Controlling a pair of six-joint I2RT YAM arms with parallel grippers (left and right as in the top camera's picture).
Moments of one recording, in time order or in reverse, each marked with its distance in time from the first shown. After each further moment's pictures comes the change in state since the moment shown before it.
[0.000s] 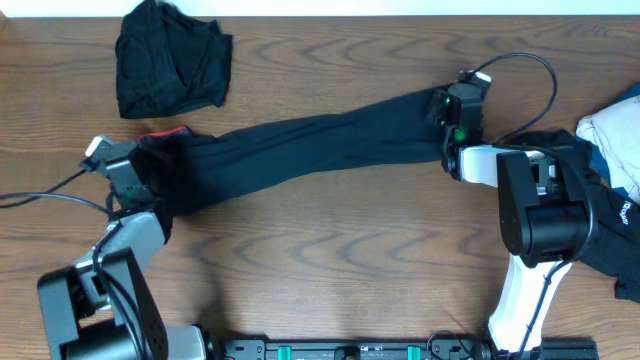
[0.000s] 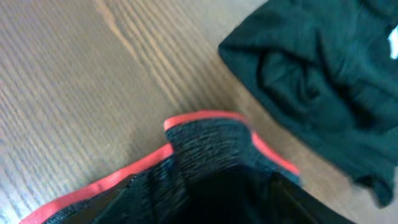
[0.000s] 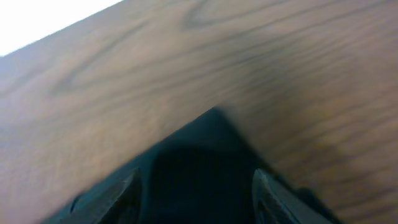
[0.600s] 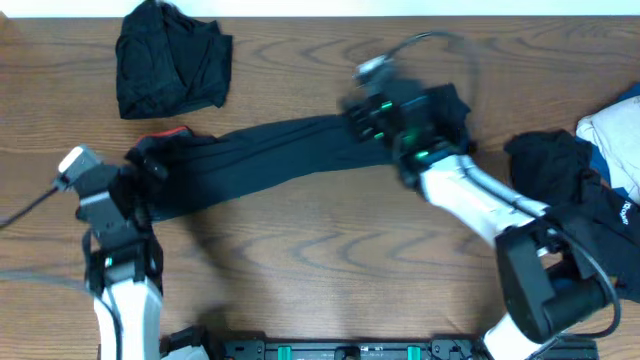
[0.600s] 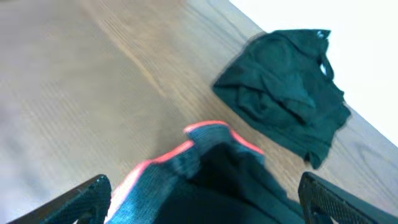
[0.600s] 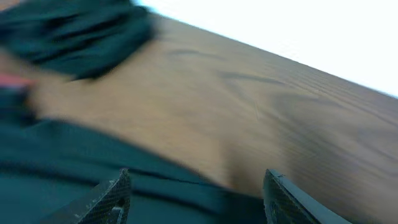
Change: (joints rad) left arm 0.006 -0.658 0.009 -0.569 -0.062 0.095; right arm 0.396 -0.327 0.031 -0.243 -0.214 -0.444
